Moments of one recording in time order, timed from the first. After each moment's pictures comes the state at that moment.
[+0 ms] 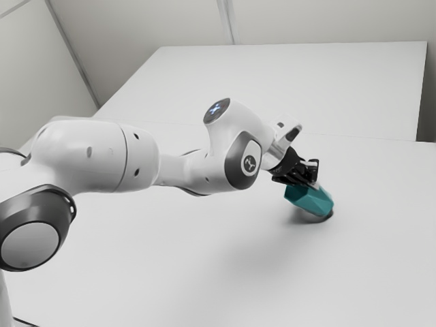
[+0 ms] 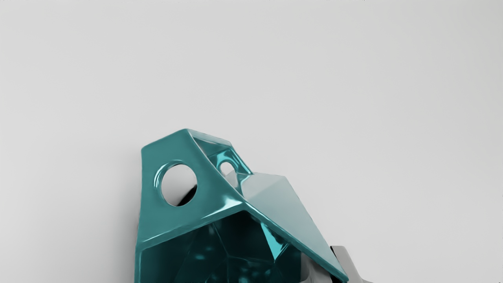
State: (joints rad) arm -0.59 0.37 0.05 -1.89 -0.59 2.71 -0.10
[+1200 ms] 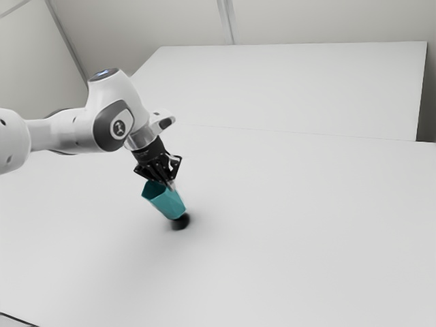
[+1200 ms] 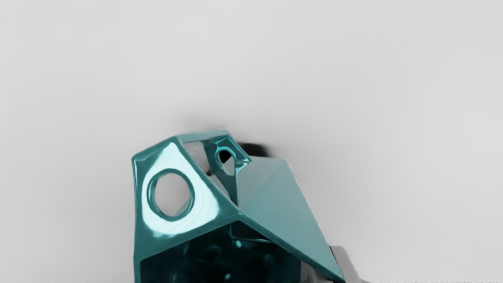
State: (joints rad) arm -0.14 -0.06 0.09 -2.20 -0.15 2.18 -0.18
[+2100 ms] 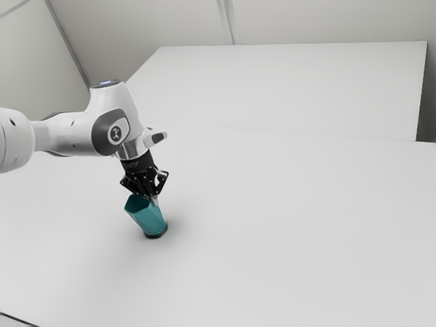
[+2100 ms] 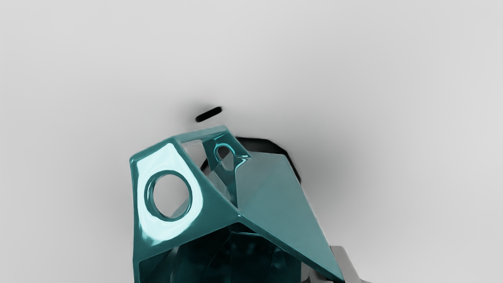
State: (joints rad) arm -0.07 0.00 0.09 -2.20 -0.07 2.07 -0.19
